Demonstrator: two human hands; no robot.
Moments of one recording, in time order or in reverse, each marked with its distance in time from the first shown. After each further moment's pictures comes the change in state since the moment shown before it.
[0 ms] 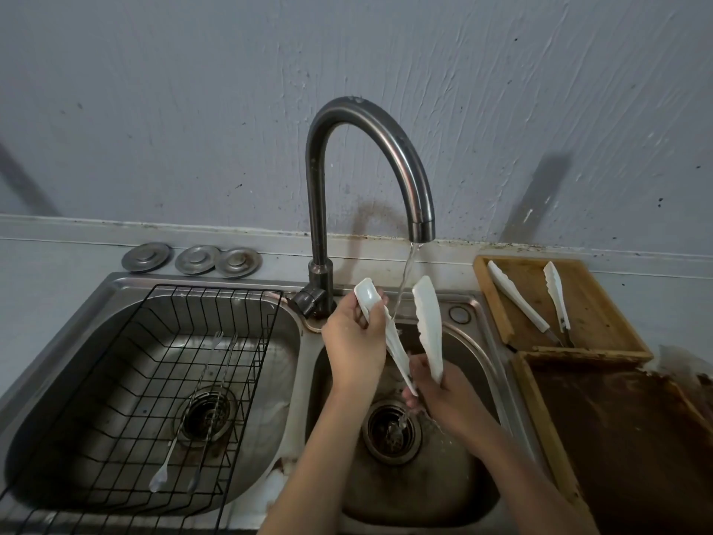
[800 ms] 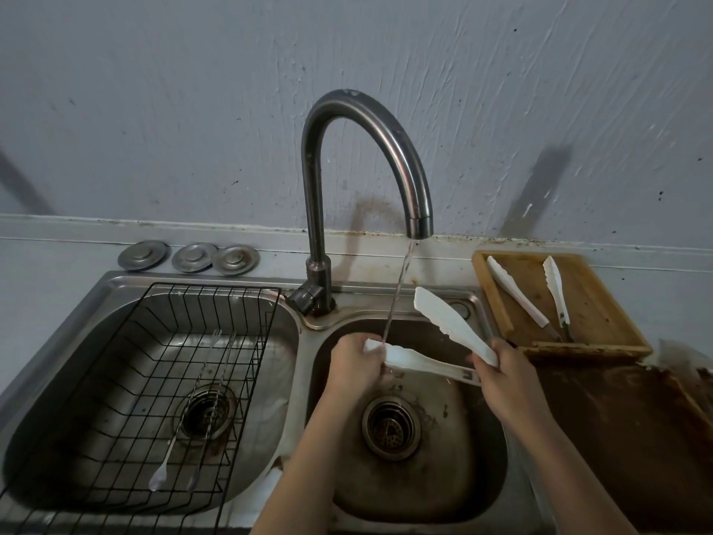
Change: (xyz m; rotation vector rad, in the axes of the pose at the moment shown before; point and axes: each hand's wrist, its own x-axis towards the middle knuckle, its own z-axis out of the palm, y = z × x) left_hand 0.003 -0.045 -0.006 0.140 -0.354 -0.510; right_hand -0.002 0.008 -0.058 -0.388 0.315 0.088
